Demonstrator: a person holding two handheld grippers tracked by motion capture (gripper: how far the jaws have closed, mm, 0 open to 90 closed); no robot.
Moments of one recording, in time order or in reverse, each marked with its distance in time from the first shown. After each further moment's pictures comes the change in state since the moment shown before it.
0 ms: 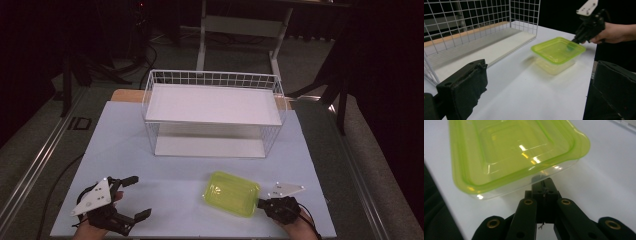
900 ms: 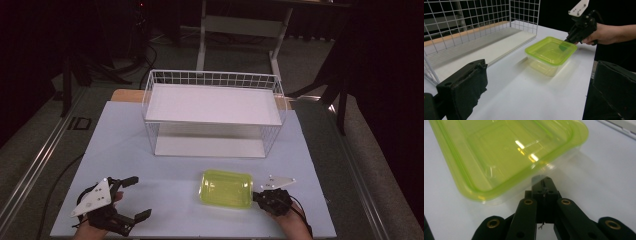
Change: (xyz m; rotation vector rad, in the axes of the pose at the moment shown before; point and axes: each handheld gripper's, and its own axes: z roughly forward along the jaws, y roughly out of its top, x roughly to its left) left arm 0.000 -0.001 0.000 -0.001 0.002 -0.005; right arm -0.005 0.013 0.020 -0.007 -0.011 0.006
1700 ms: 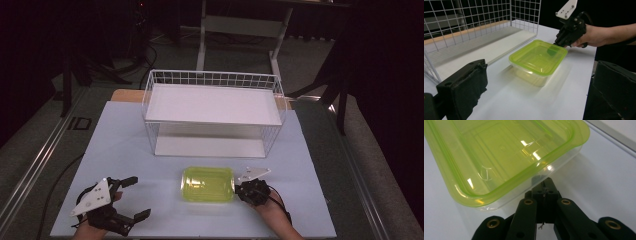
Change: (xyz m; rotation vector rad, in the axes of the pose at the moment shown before) left arm 0.002 -0.002 -0.001 0.004 0.001 -0.004; right arm 0.016 0.039 0.044 0.015 0.049 -0.074
